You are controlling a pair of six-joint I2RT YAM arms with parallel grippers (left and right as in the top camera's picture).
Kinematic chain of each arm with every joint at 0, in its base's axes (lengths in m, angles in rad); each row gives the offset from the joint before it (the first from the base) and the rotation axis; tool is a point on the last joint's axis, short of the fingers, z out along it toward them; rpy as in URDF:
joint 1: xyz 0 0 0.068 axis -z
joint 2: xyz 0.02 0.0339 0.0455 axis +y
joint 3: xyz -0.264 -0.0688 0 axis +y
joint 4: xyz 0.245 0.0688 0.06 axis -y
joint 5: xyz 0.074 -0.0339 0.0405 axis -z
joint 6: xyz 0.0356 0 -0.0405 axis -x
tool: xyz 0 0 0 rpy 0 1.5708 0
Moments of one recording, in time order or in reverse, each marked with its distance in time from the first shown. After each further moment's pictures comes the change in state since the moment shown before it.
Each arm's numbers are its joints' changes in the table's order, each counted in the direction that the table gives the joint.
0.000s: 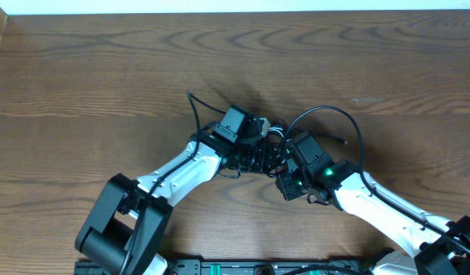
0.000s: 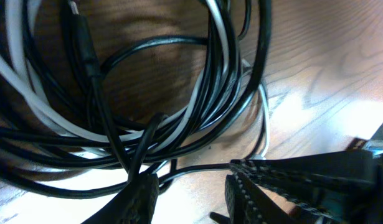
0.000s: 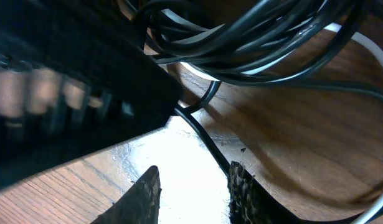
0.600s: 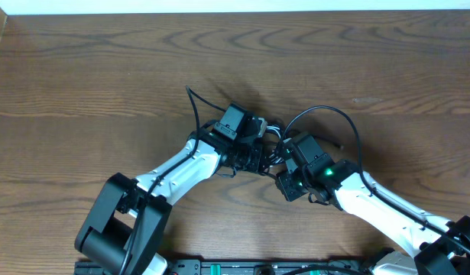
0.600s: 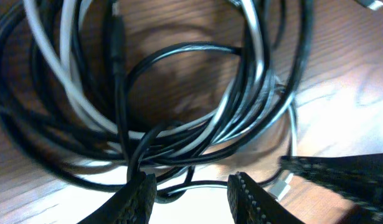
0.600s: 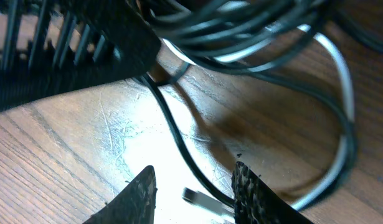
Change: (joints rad) left arm -0.018 -0.003 -0.018 -0.077 -0.118 -0.108; right arm 0.000 0.000 0.000 0.005 0.009 0.084
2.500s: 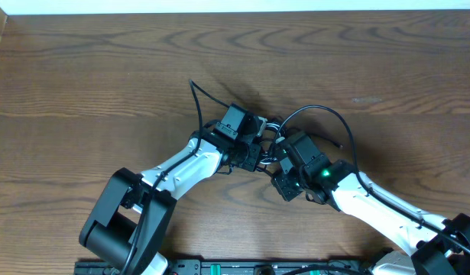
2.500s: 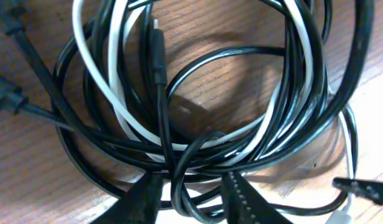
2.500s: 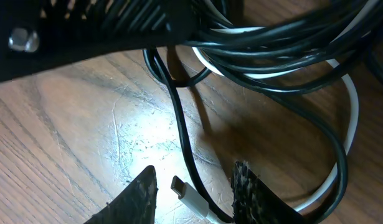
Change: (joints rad) left arm 0.000 0.032 0.000 0.039 -0.141 -0.170; right arm -0.023 0.014 0.000 0.063 0.004 0.101
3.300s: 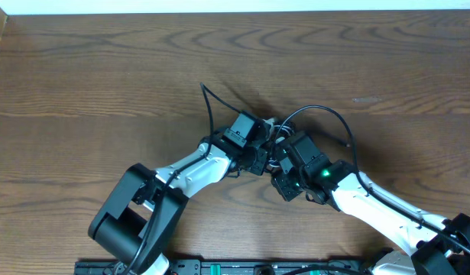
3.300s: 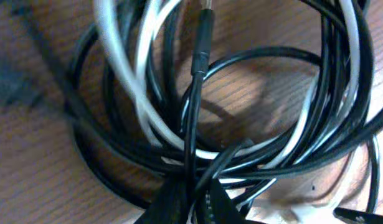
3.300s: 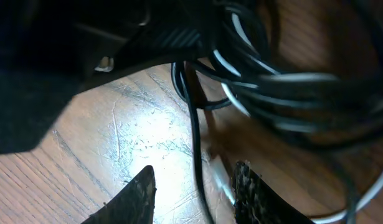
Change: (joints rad) left arm 0.065 0.046 0.028 0.120 -0.034 0.051; right arm 0.000 0.000 0.000 -0.001 0.000 0.003
